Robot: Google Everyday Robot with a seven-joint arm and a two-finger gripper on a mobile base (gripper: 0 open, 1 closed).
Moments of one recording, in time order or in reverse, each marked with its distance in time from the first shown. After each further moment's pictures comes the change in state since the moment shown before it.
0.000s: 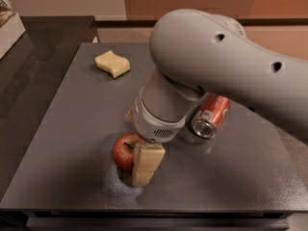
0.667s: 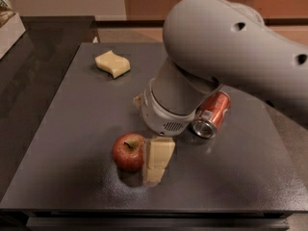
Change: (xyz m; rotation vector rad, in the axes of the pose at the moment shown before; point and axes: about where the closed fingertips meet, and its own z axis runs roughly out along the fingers) arm 0.010 -0.008 -0.020 0.043 0.007 0.003
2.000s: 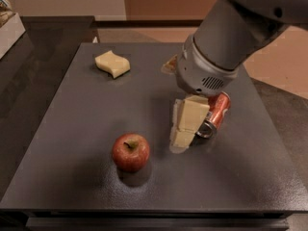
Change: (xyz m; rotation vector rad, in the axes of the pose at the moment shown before) arm 0.033 -0.031 -0.080 0.048 -0.010 0.096
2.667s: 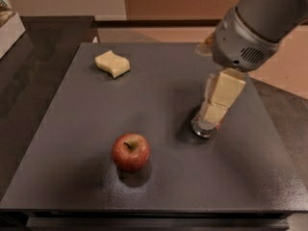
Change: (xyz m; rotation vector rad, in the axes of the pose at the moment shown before) arm 0.047 -0.027 -0.049 0.050 0.044 0.131
